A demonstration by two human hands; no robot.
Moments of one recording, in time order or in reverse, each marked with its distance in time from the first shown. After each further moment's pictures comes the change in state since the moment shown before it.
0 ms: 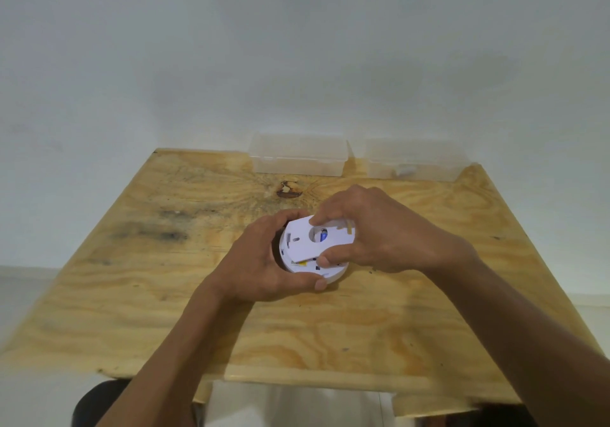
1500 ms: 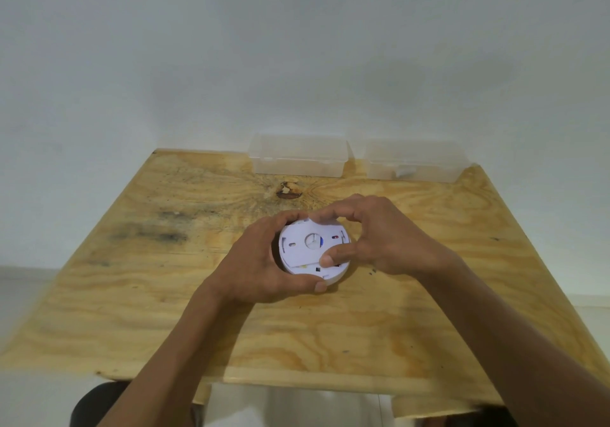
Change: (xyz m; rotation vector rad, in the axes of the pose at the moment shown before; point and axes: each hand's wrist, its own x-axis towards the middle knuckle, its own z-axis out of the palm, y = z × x) left_hand 0.001 -0.005 -0.002 0.026 -0.025 -0.014; right_hand -0.001 0.017 0.017 0.286 0.078 0.121
